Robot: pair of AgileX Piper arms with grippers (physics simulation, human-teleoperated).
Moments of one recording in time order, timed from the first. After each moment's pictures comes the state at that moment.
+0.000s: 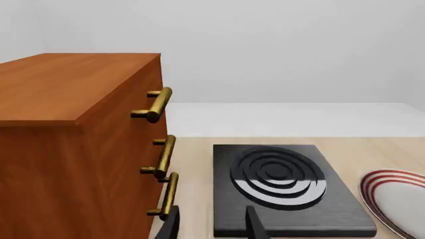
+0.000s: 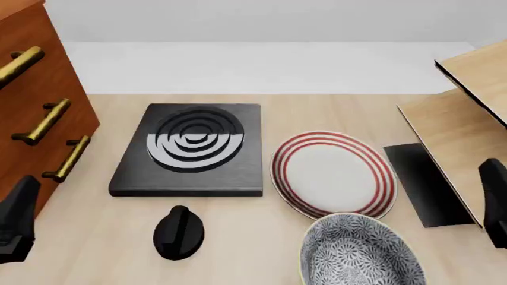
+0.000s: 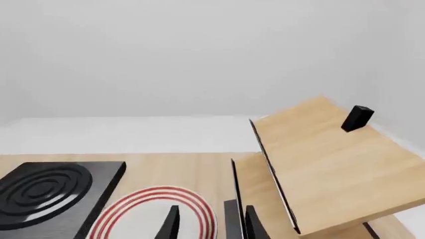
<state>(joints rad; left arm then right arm) 0.00 0.00 0.00 0.00 0.00 0.00 0.06 -0.06 -0.05 0.01</state>
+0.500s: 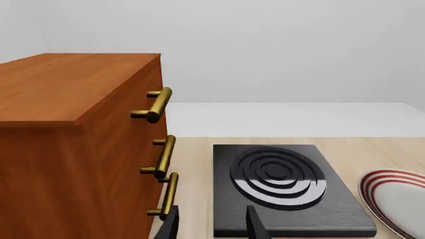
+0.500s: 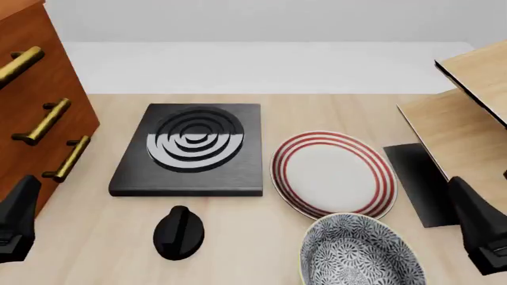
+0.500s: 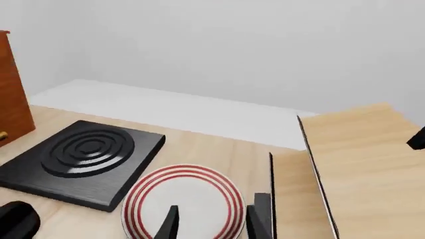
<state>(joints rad) 0.00 0.01 0.00 0.00 0.00 0.21 0.03 -0.08 0.08 -0.07</state>
